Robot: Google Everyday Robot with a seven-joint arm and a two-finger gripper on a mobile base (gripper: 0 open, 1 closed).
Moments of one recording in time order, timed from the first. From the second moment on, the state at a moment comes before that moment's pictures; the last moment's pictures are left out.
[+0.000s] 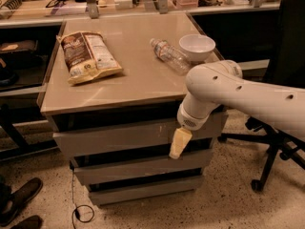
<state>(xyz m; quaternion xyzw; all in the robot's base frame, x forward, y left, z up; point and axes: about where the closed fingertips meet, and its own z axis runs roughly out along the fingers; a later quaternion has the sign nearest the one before) 0.555 -0.102 0.675 -0.57 0.81 0.04 0.13</state>
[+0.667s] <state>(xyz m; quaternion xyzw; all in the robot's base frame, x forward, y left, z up) 0.550 -0.086 0.649 -0.59 0.80 0.05 0.11</state>
